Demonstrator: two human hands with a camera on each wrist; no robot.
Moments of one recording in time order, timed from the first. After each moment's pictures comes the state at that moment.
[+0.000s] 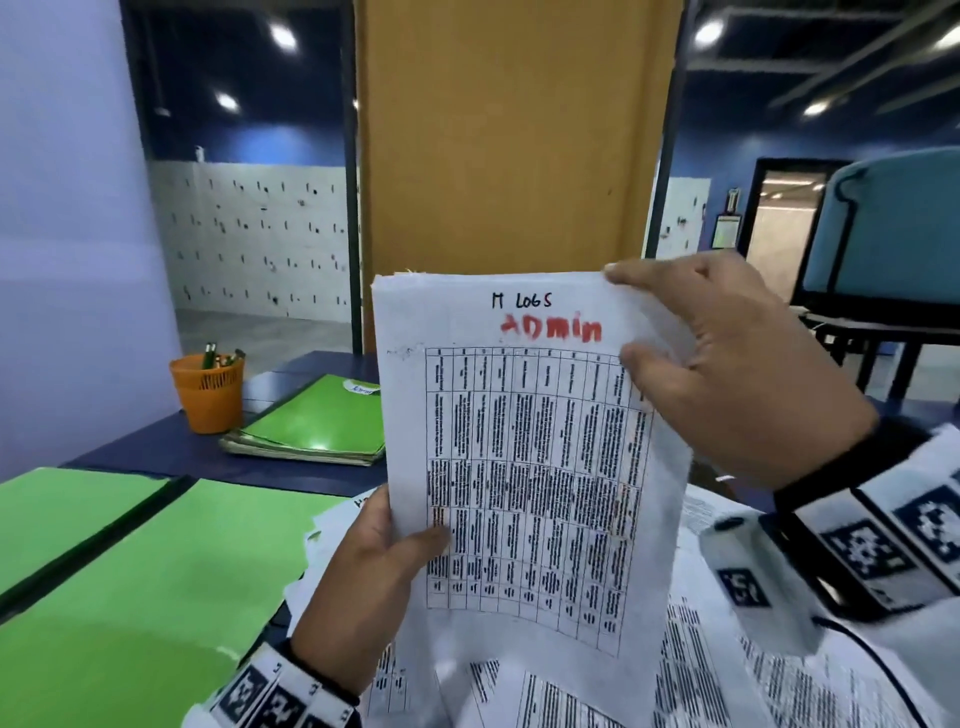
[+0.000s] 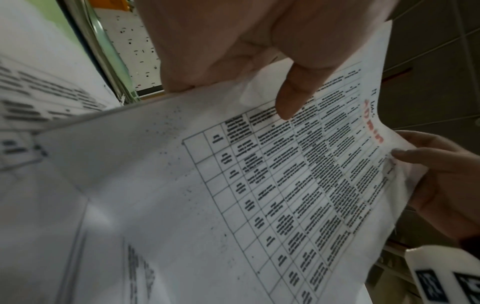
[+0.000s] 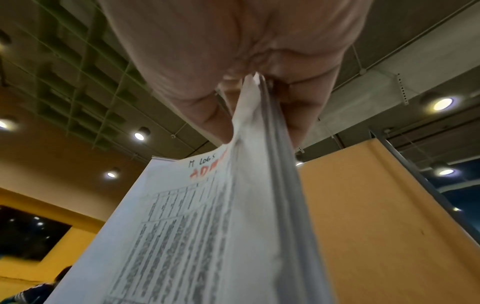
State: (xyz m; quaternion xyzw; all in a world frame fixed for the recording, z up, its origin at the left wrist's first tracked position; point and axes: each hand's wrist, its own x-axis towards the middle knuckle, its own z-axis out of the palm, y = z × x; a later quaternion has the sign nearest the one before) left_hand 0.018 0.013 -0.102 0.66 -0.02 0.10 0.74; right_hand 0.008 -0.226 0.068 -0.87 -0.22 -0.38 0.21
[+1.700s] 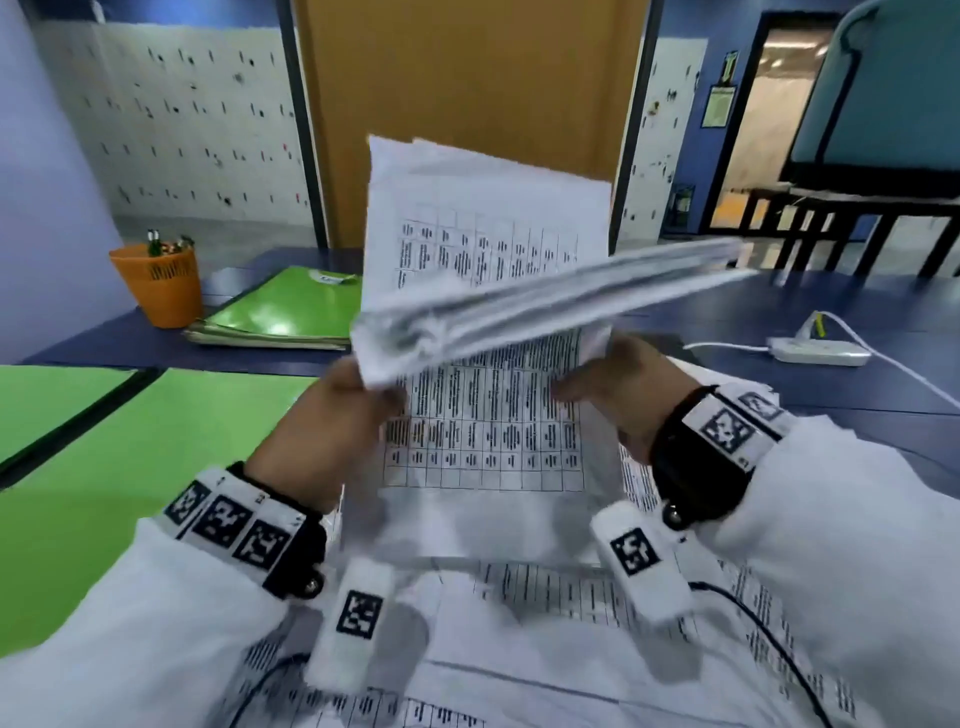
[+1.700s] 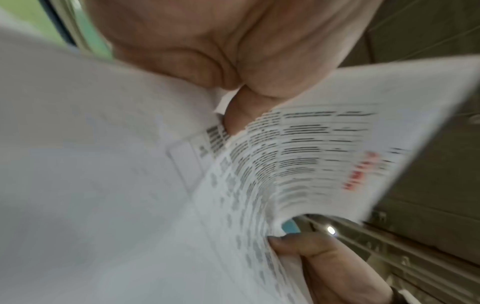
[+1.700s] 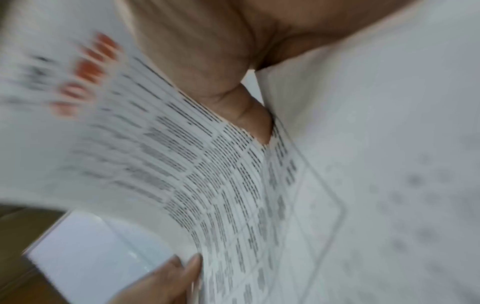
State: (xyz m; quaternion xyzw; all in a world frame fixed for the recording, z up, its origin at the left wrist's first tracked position) left_hand 0.017 0.020 -0.095 0.72 -0.02 0.07 0.69; right_hand 0.047 -0.224 -0.068 -0.84 -0.04 -0.01 0.55
